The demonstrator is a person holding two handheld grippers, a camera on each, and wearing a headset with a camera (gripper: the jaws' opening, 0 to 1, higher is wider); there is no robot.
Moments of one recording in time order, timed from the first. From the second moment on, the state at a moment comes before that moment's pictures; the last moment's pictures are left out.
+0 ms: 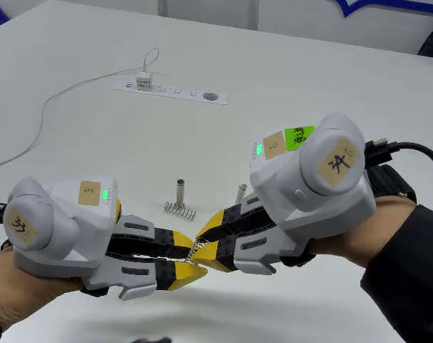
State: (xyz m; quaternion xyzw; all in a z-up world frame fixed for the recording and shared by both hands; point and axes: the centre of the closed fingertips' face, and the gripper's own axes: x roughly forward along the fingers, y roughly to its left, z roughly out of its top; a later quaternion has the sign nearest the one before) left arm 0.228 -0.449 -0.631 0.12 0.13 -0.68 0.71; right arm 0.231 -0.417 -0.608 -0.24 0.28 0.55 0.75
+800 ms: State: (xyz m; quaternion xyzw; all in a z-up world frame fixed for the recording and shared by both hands) left arm 0.254 -0.409 -0.628 0.09 0.15 -0.61 0.77; right arm 0.280 -0.524 -0.587 -0.26 0.31 0.44 0.80
